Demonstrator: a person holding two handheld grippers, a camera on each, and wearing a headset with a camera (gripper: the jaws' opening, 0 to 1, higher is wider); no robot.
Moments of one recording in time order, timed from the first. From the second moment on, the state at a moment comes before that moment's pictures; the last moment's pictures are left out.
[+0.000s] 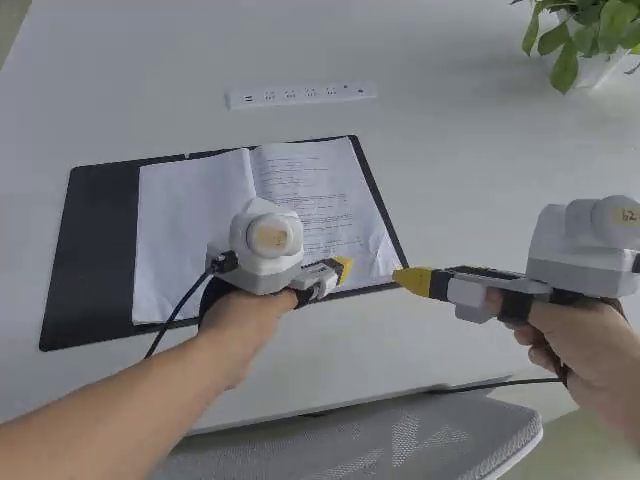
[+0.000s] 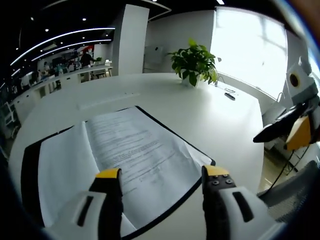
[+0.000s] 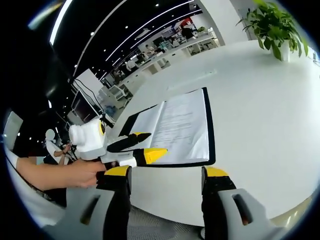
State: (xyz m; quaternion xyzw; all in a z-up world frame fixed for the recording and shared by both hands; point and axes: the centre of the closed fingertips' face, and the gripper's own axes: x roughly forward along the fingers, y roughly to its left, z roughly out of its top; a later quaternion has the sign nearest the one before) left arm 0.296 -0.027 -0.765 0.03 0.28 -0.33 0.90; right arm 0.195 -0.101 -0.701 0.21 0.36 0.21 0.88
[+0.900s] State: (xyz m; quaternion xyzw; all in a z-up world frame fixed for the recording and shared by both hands) left arm 0.305 -0.038 -0.808 0.10 0.28 -0.32 0.90; right arm 0.216 -0.101 -0.718 0.25 0.36 0.20 0.87
